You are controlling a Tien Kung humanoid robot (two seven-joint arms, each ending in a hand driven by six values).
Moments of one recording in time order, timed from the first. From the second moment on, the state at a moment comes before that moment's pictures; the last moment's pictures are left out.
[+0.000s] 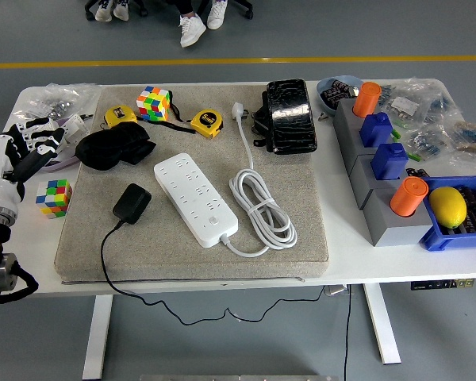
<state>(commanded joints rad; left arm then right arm) -0.21 0.29 -1.35 -1.13 1.08 0.26 -0.24 -0.06 -0.25 1.17 0.29 -0.25 -0.16 0.11</state>
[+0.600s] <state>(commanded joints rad) -0.22 0.30 -1.37 -1.15 1.08 0.25 -0.23 -0.03 -0.27 1.13 0.29 -0.25 -0.16 0.12</state>
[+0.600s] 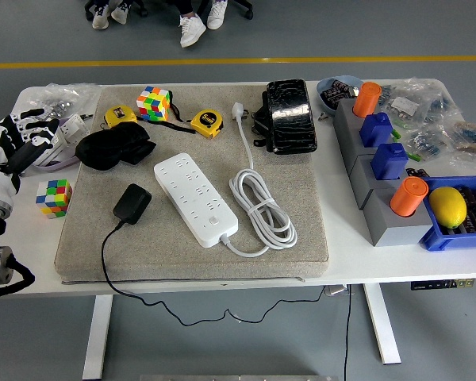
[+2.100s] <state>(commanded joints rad) -0.22 0.32 -1.36 -1.17 1.07 0.25 -0.22 -0.04 -0.28 1.12 0.29 -0.25 -0.16 0.11</state>
